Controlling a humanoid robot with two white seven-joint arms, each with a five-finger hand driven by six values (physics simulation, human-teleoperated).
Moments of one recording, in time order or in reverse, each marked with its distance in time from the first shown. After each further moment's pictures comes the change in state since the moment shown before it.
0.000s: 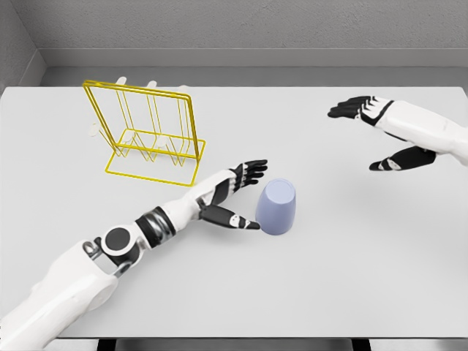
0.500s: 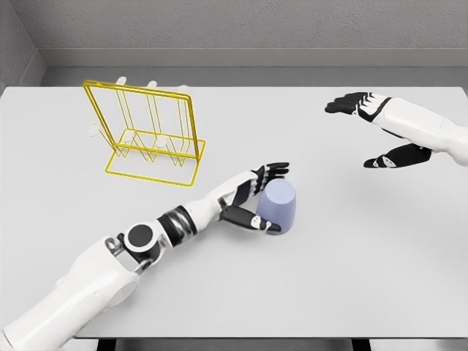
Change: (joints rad) left arm -0.029 -0.081 -0.029 0.036 -0.006 0.044 0.003; right arm 0.000 0.037 -0.013 0.003 -0.002 0.000 0.000
